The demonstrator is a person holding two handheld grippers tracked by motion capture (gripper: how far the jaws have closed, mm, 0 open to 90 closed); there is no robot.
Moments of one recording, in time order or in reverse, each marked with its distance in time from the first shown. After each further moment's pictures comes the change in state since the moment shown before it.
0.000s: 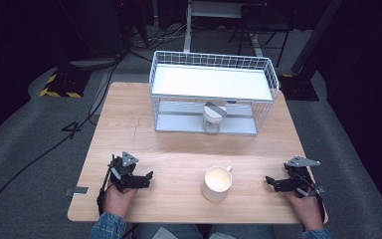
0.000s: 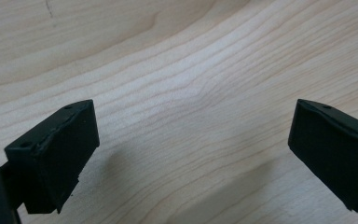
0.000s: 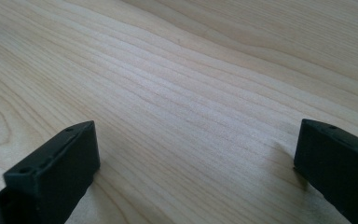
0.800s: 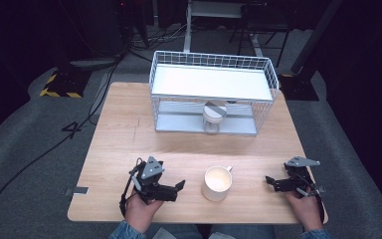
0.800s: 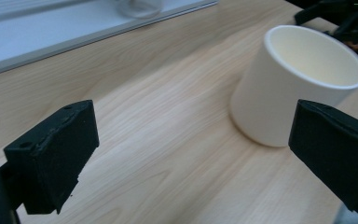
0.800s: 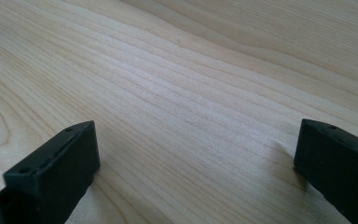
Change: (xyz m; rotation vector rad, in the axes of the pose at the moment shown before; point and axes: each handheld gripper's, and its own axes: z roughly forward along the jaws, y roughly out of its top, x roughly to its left) left arm -0.100 0.036 -0.037 -0.175 -0.294 0.110; right arm 0.000 0.000 0.000 0.000 -0.002 0.001
